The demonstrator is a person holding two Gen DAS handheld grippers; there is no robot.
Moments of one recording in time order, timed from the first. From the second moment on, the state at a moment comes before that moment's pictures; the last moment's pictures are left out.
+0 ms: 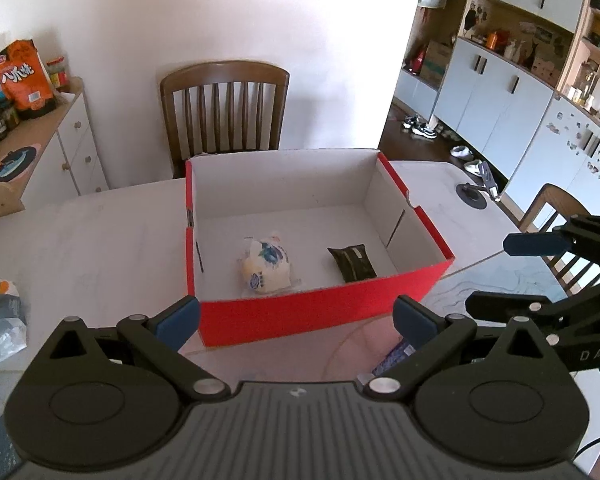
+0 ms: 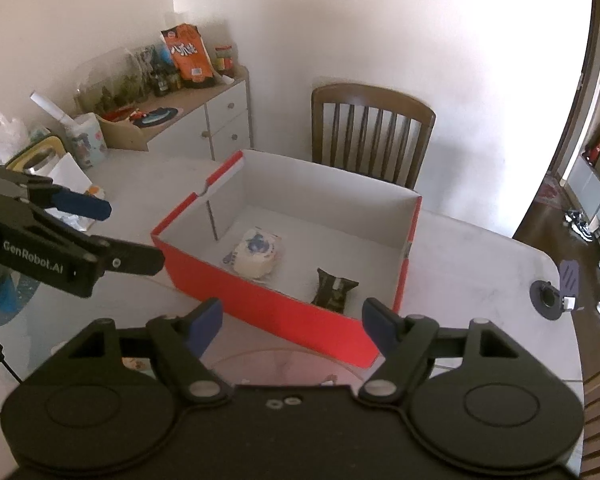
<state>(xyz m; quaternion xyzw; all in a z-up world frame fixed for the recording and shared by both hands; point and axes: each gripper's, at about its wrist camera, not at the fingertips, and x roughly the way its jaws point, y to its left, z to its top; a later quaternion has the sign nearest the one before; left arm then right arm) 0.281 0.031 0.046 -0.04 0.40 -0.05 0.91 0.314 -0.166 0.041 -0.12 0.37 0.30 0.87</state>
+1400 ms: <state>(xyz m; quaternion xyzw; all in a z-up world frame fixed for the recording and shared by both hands) 0.126 0.003 -0.024 -0.01 0.37 -0.07 0.93 0.222 -0.202 -0.026 -0.07 0.35 0.27 0.90</state>
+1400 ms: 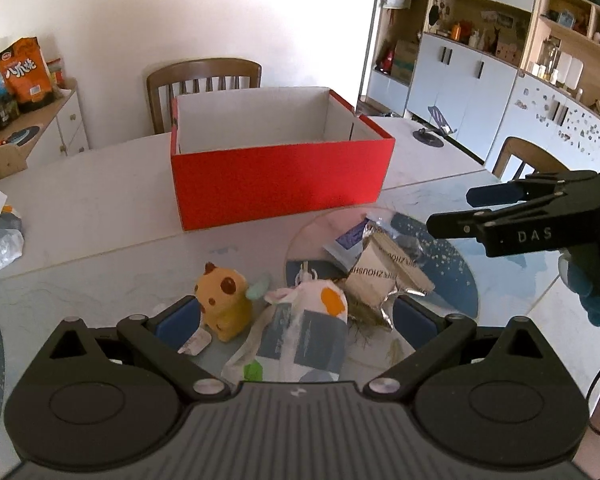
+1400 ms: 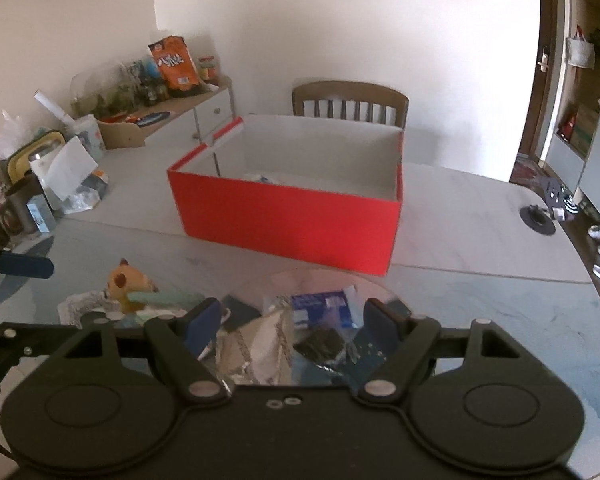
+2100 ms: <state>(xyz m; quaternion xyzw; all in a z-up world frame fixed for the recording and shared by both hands) 0.137 -0.005 -0.080 -0.01 0.41 -0.08 0.91 0.220 -0.182 -0.068 -0.10 0.38 0.29 0.87</state>
